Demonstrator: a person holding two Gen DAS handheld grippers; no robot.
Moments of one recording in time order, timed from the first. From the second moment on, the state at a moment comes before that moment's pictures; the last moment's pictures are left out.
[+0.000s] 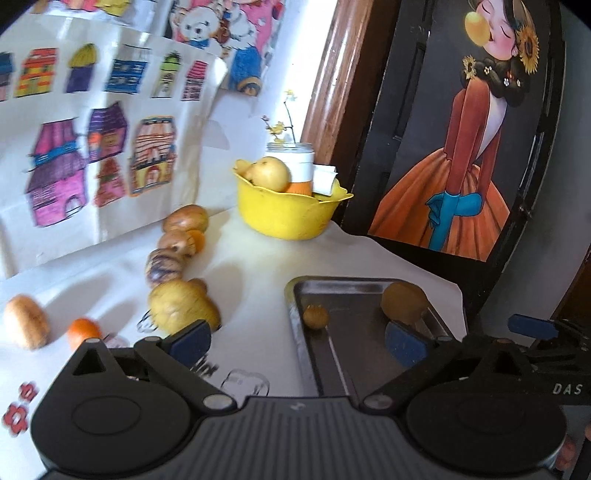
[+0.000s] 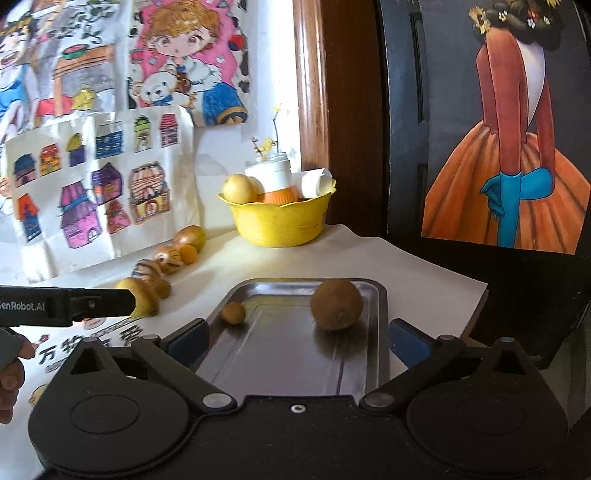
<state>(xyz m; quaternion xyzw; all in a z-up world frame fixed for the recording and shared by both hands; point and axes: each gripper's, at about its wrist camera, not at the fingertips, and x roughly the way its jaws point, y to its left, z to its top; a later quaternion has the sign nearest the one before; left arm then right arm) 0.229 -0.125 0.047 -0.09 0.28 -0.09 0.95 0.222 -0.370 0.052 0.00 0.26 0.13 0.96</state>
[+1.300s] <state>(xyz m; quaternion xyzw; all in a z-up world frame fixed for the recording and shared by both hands) 0.106 0.005 0.004 -0.03 0.34 -0.01 0.94 0.124 -0.247 0.027 -0.05 0.38 0.21 0.90</state>
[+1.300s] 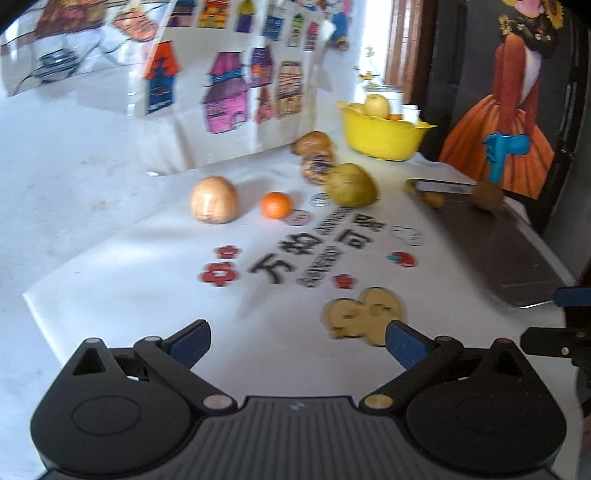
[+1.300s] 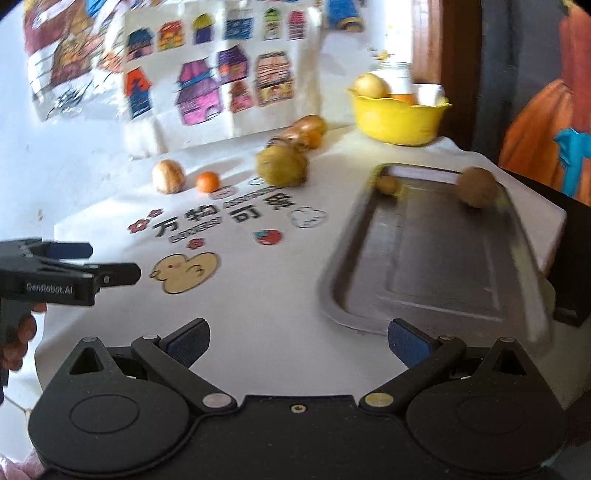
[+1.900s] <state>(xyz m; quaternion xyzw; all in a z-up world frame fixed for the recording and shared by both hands) 0.157 0.098 0.019 -0.05 0.32 0.01 0.95 0.179 -0.133 0.051 -0.20 0.32 0.32 0.87</state>
